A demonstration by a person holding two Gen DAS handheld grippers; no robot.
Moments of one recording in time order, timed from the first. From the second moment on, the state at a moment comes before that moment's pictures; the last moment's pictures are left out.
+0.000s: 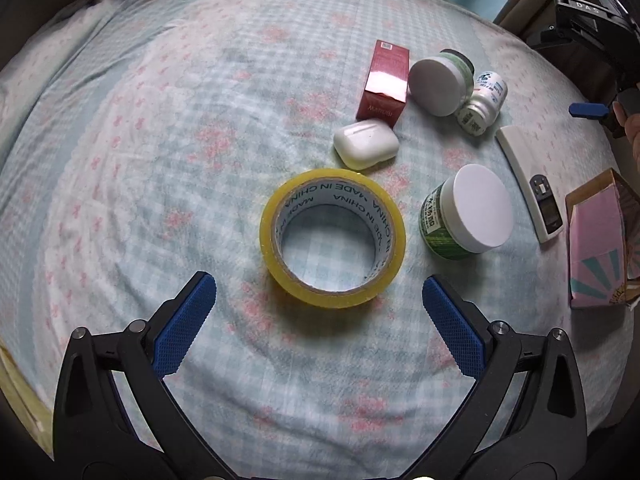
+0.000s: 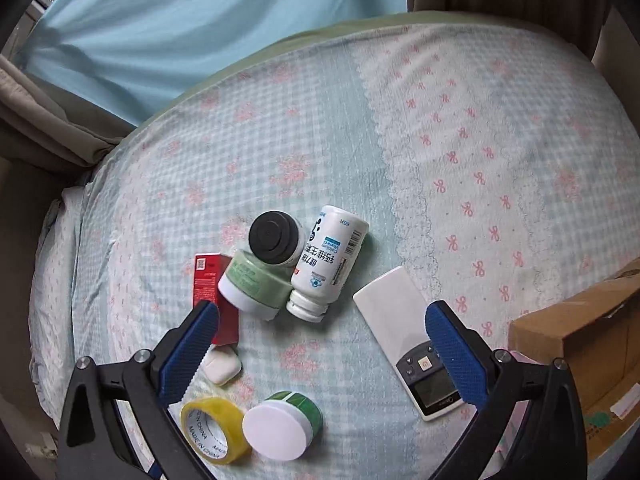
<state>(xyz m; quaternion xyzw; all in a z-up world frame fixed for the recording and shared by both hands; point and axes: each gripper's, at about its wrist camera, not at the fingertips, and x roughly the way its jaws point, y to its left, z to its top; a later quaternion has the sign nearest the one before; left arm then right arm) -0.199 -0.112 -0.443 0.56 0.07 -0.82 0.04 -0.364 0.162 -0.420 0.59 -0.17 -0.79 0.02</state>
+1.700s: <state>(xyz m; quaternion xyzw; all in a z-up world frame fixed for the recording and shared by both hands) -0.233 -0.112 -0.413 0.49 0.03 -0.87 0.05 -0.385 0.168 -0.426 0.59 -0.21 -0.78 0.00</state>
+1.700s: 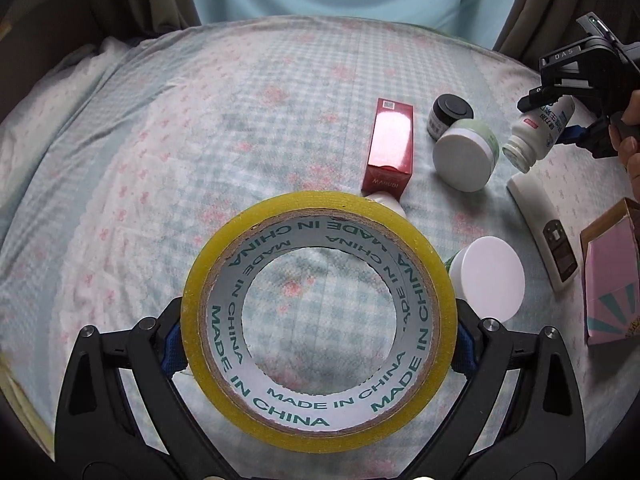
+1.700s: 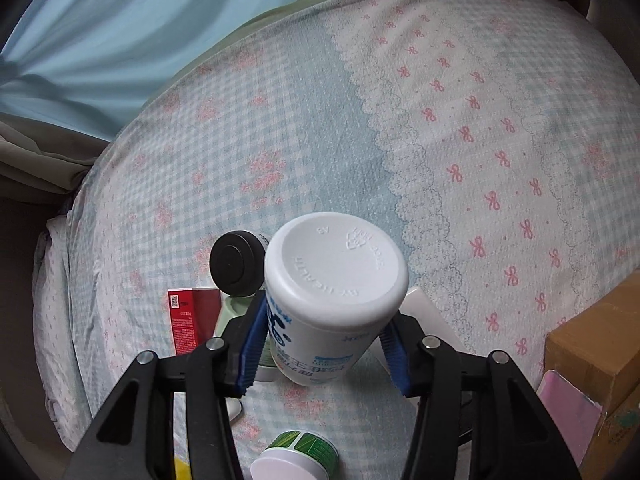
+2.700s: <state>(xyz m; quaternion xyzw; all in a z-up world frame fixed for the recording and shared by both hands) -0.181 0.174 -0.207 0.42 -0.06 -0.90 -0.13 -0.175 0.435 -0.247 0.55 -0.24 -0.80 0.00</state>
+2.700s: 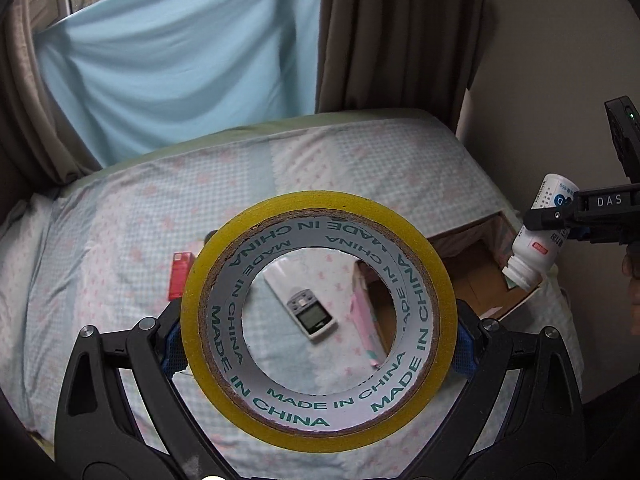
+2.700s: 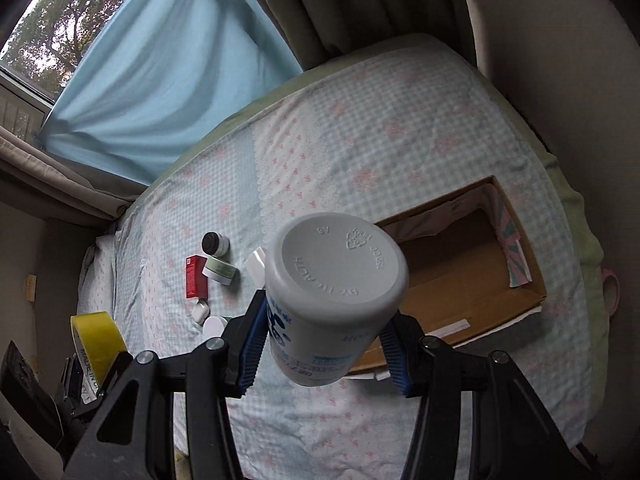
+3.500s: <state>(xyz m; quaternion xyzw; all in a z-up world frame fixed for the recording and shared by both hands) -0.254 0.365 -0.412 0.60 -0.14 -0.77 -0.14 -0.214 0.540 -0.407 0.64 -0.30 -0.71 0.04</state>
